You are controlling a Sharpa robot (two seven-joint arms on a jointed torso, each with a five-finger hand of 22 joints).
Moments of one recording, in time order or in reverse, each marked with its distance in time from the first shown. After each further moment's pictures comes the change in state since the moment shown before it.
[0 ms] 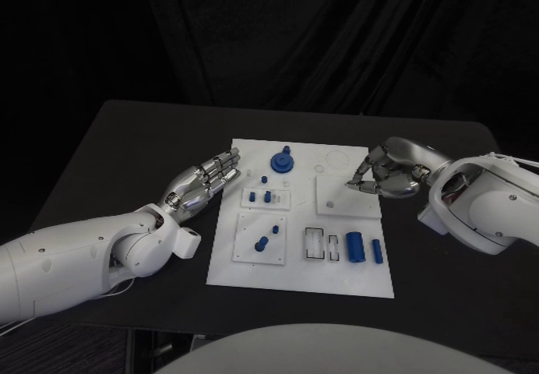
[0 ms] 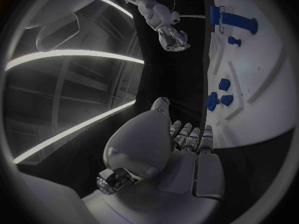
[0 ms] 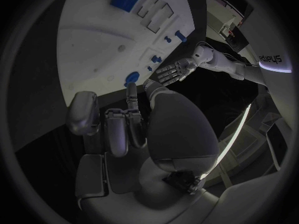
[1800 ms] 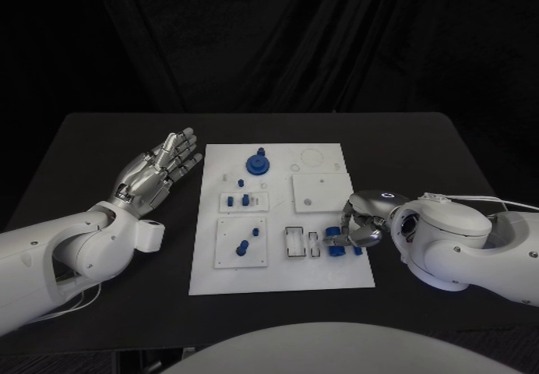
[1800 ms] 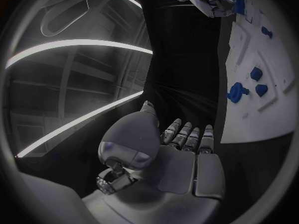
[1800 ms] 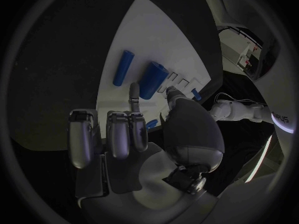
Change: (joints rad) left arm 0.090 -0.071 0.000 0.072 0.146 0.007 0.003; left_hand -0.391 0.035 -0.080 0.031 -0.383 0.048 0.005 0.004 0.004 0.020 -0.031 -0.023 -0.001 -0.002 -0.016 0.000 0.000 0.025 0.001 0.009 0.000 -0.013; right arm -0.175 0.004 0.000 0.097 -0.299 0.194 -0.358; right_hand -0.371 -0.059 -0.148 0.007 -0.076 -0.029 -0.018 0.106 0.182 0.020 -0.018 0.050 0.006 -0.001 -0.033 0.072 0.000 -0.067 0.045 -0.028 0.374 0.000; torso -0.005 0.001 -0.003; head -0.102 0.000
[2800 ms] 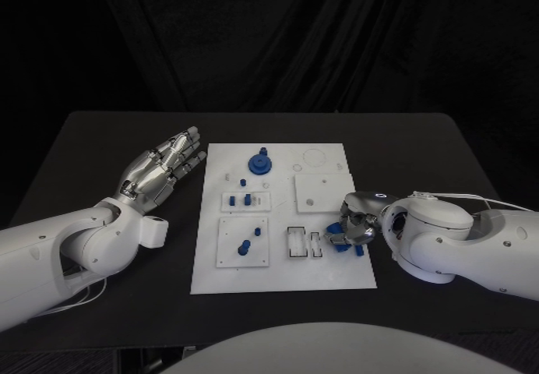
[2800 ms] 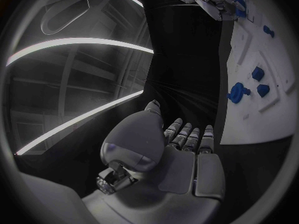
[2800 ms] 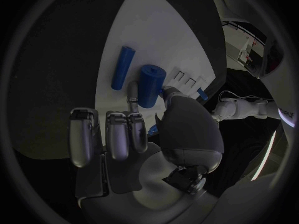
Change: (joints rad) left arm 0.003 0.024 0.000 -0.025 0.013 0.018 0.000; left_hand 0.144 0.003 0.043 -0.002 0.181 0.011 0.025 0.000 0.001 0.003 0.018 -0.004 0.000 0.000 0.008 0.000 0.000 0.006 -0.003 0.011 0.000 -0.001; right arm -0.017 0.067 0.008 -0.080 0.068 -0.006 0.000; right_hand 0.166 0.023 0.095 -0.003 0.481 0.004 -0.015 0.038 0.095 0.000 -0.015 0.000 0.000 0.001 -0.010 0.000 0.000 0.000 -0.001 -0.011 -0.021 0.000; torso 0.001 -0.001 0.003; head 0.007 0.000
